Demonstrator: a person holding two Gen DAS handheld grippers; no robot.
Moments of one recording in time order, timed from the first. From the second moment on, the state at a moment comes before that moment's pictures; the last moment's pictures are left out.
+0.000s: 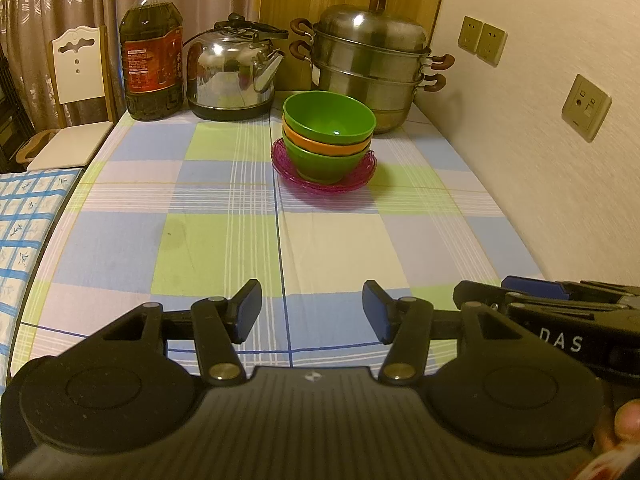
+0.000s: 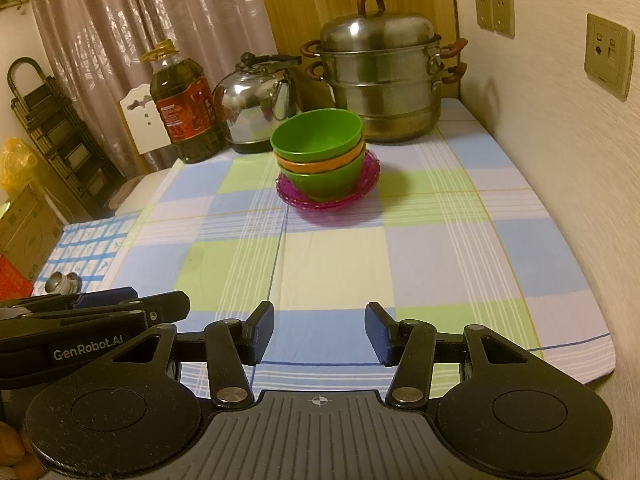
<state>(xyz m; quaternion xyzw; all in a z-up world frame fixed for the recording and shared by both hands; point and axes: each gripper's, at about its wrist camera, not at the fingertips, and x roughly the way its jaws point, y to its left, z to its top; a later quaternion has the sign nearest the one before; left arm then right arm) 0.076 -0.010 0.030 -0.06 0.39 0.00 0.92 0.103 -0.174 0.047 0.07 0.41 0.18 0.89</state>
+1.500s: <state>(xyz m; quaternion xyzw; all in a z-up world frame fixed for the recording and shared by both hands) 0.075 -0.011 0.027 -0.06 0.39 0.00 0.92 0.104 -0.176 0.046 0.07 0.41 0.18 0.89</state>
